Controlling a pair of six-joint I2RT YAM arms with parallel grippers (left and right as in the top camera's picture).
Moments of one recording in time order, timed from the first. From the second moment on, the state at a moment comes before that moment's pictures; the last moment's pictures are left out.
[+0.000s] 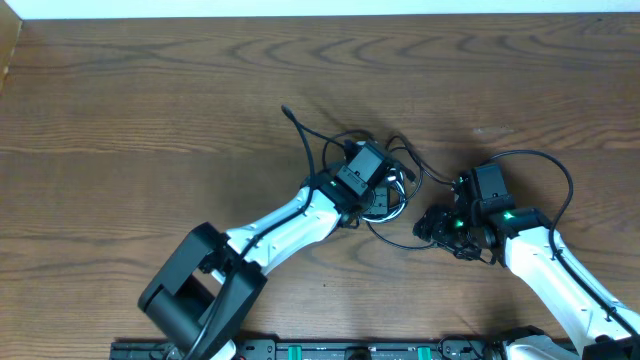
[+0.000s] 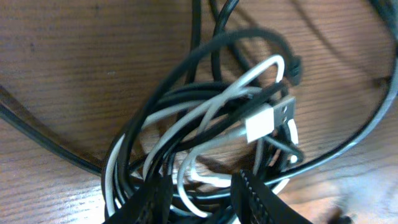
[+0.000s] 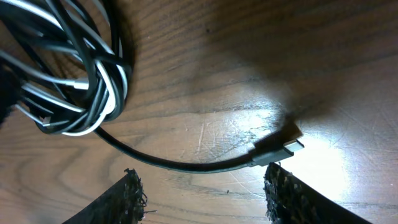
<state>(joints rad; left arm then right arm) -0.76 1.79 1.05 -0.33 0.03 -0.71 0.25 1.32 0.63 -0.60 -0.32 0.67</state>
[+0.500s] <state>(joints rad) -0.78 1.80 1.05 -0.32 0.02 -0.71 0.25 1.32 0.63 -0.59 -0.32 0.67</state>
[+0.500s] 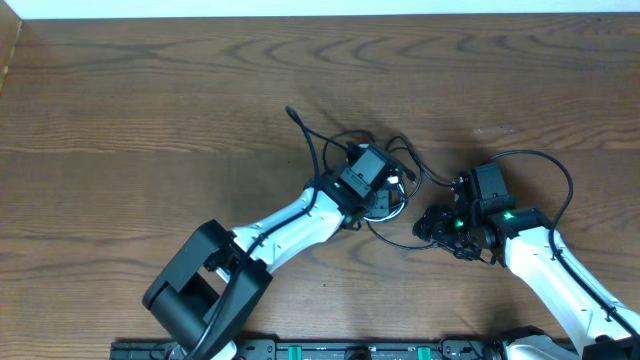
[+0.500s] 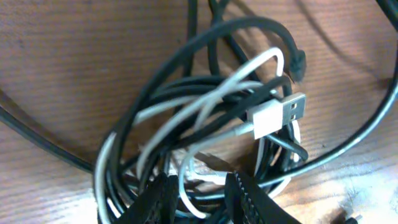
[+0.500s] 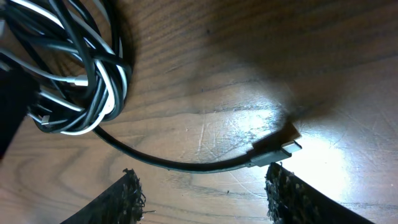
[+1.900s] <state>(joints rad) -0.76 1.49 1.06 -0.38 -0.01 -0.78 0.25 1.32 0.63 -0.59 -0.33 0.68</state>
